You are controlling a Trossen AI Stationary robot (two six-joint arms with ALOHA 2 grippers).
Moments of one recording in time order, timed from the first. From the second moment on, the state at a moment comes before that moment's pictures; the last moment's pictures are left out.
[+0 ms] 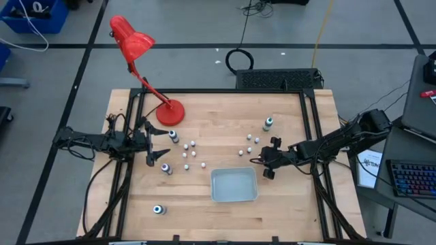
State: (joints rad) left arm -0.19 0.05 0.03 0.03 -0.33 0.05; right arm 0.26 1.28 0.40 -0.05 0.36 0.41
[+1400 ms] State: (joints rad) left arm -0.19 0.05 0.03 0.03 -0.33 0.05; right arm 0.36 1.93 1.43 -0.44 0.26 0.03
